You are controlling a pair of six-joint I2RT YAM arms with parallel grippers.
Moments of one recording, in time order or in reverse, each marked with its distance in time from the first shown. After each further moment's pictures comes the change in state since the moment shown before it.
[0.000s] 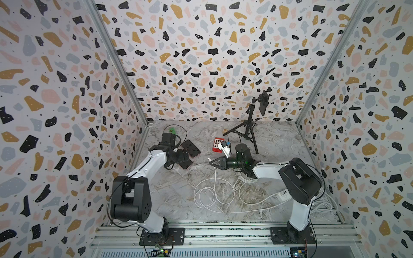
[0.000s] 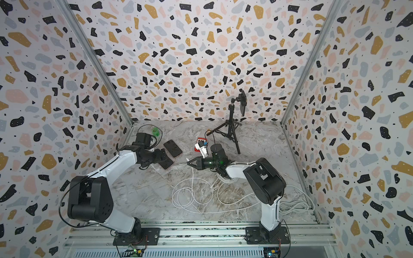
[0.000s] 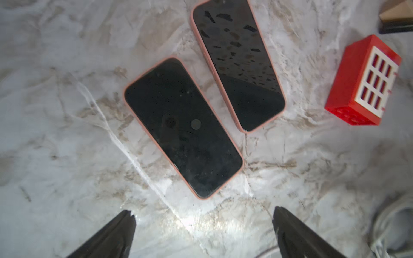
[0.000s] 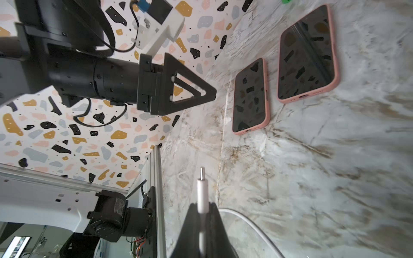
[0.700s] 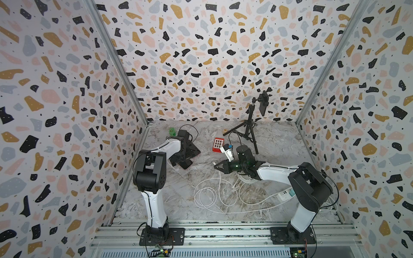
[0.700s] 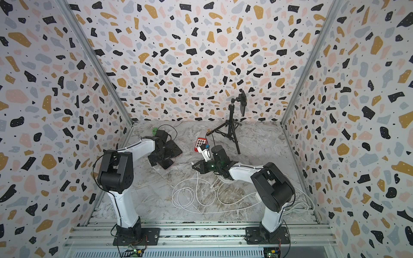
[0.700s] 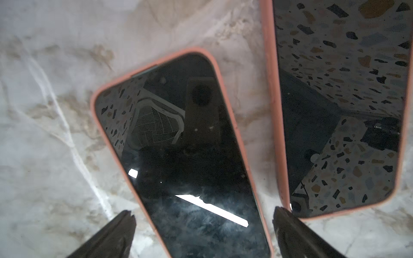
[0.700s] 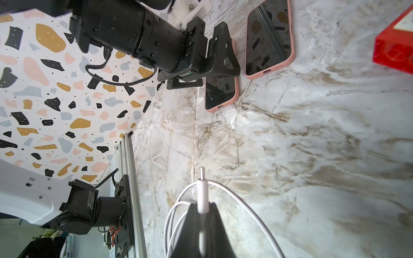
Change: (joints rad) left arm -0.048 0.383 0.261 -0.127 -0.140 -0.261; right arm 0.003 -0.108 -0.043 -0.230 0.107 -0.139
